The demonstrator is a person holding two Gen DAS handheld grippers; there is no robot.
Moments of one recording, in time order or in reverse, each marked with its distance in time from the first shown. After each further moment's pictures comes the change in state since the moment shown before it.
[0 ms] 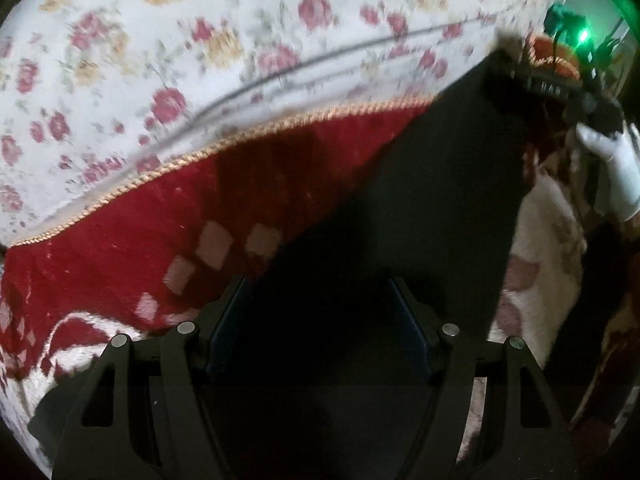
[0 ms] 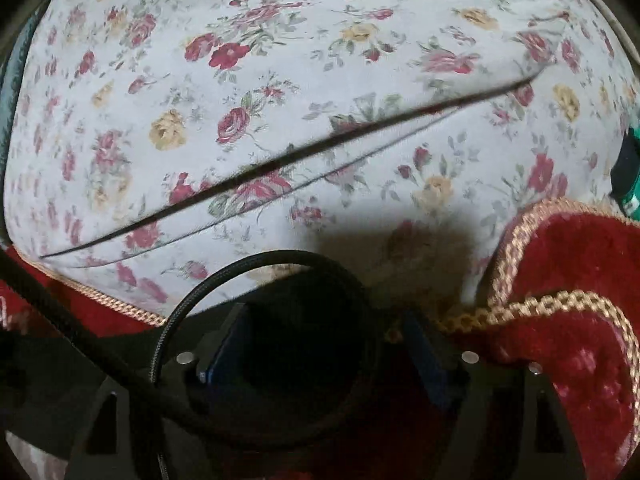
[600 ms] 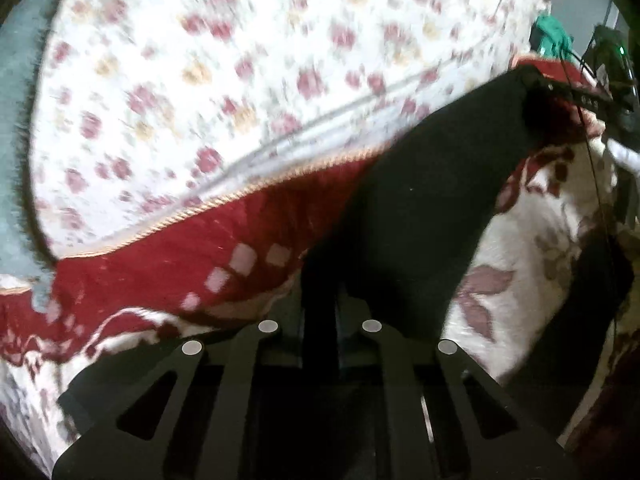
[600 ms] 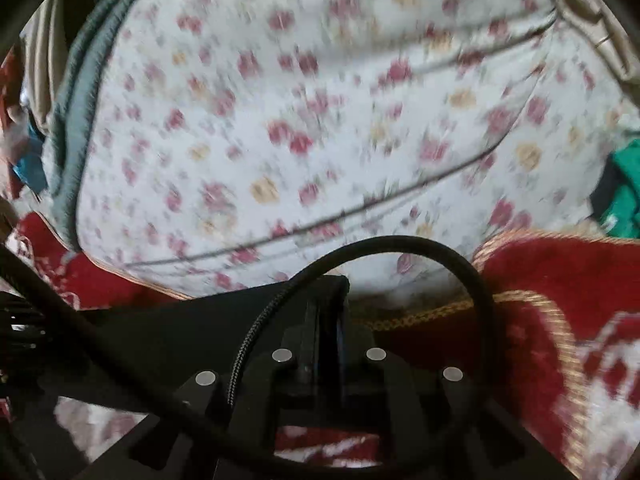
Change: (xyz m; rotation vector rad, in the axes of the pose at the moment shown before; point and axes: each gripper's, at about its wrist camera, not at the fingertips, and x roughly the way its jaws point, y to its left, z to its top) left arm -0.073 -0.026 -0.016 0.016 -0.183 0.126; right arm -0.096 -0.020 -0.010 -0.004 -0.127 0.200
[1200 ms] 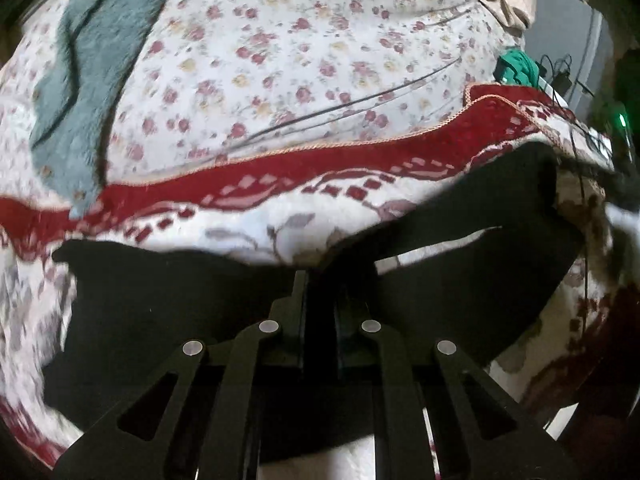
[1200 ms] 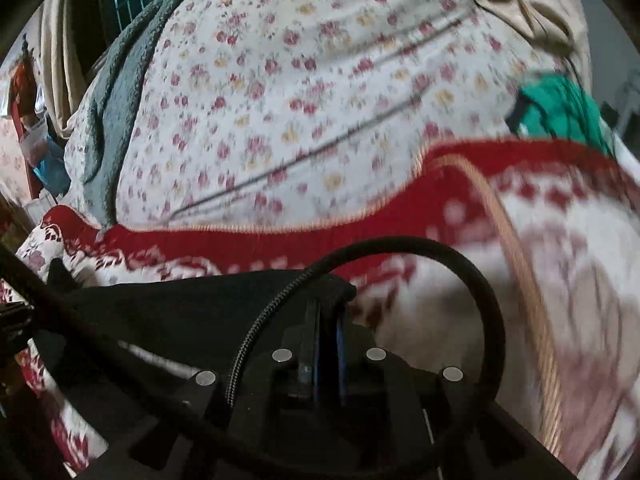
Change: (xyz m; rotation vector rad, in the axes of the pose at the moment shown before) left arm -0.095 -0.059 -0.125 -0.131 -0.166 0.046; right arm -0.132 0.032 -0.124 0.082 0.013 0.005
